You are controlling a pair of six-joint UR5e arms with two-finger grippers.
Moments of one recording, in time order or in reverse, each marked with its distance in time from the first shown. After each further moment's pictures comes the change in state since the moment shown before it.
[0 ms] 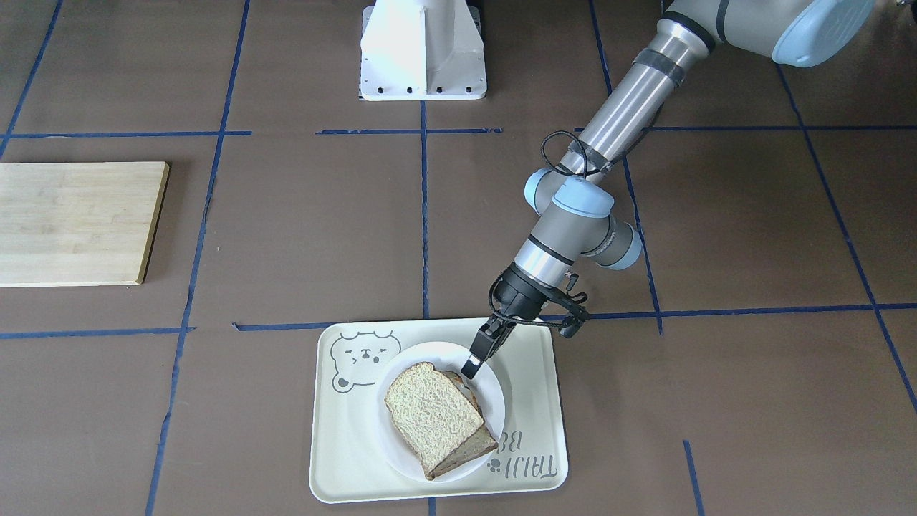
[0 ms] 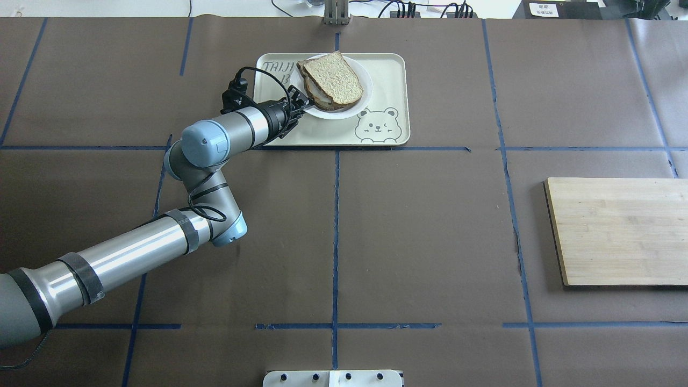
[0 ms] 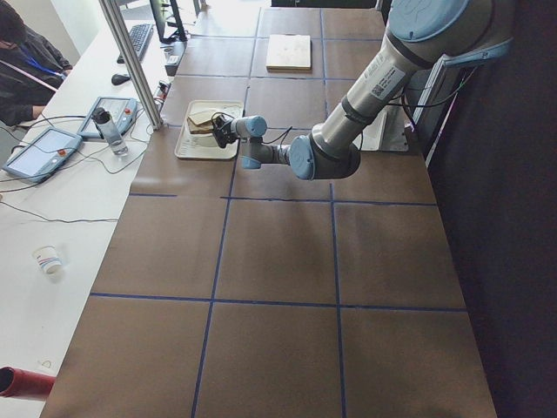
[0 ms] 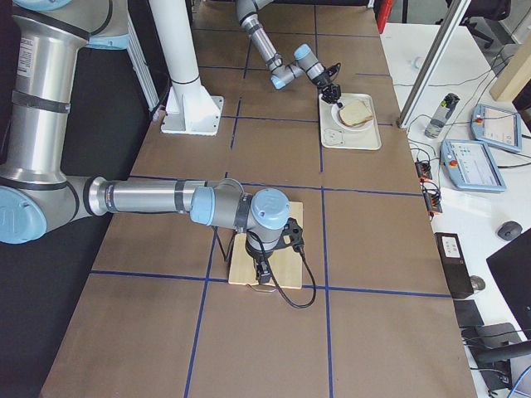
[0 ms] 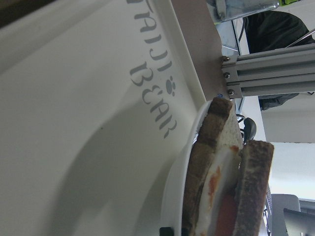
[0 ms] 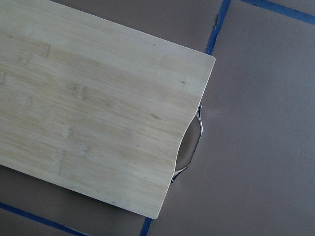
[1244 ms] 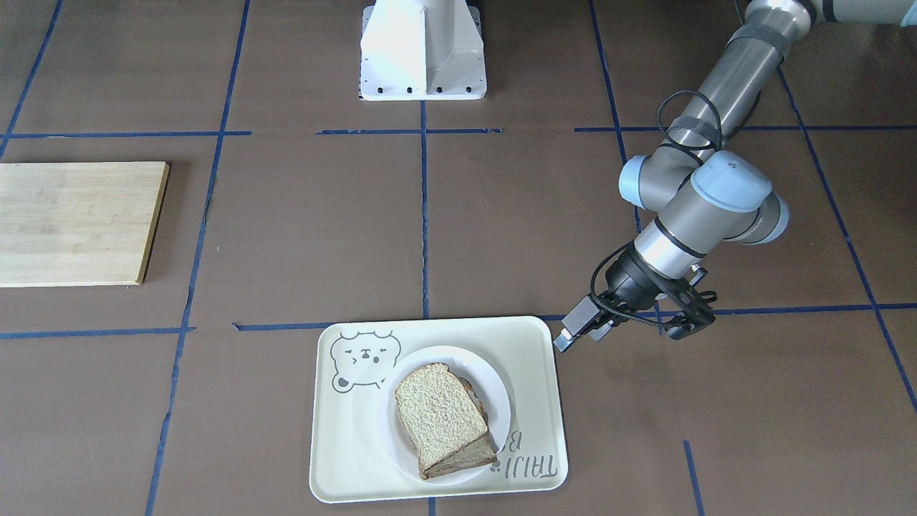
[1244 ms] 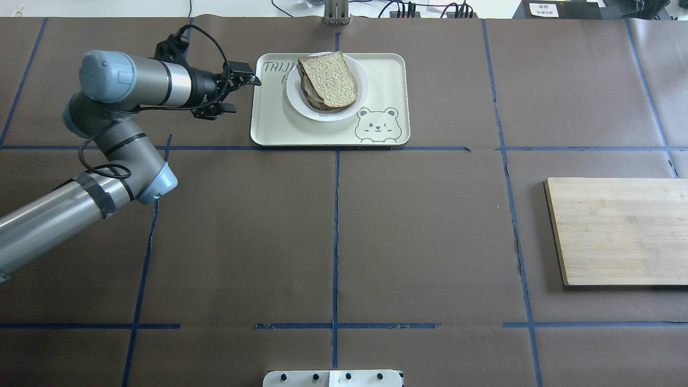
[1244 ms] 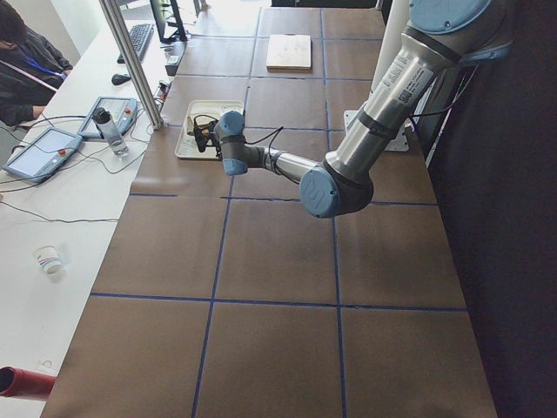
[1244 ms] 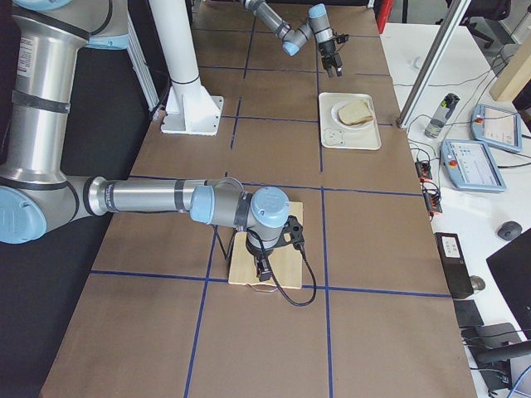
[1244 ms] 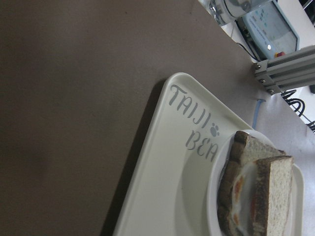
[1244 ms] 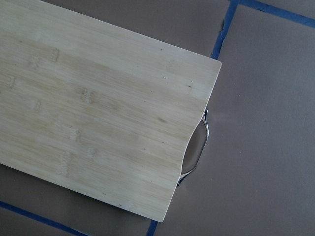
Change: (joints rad) left arm -0.245 0.330 -0.538 0.500 -0.533 0.483; right arm 0.000 0.000 0.007 -0.001 0.017 0.002
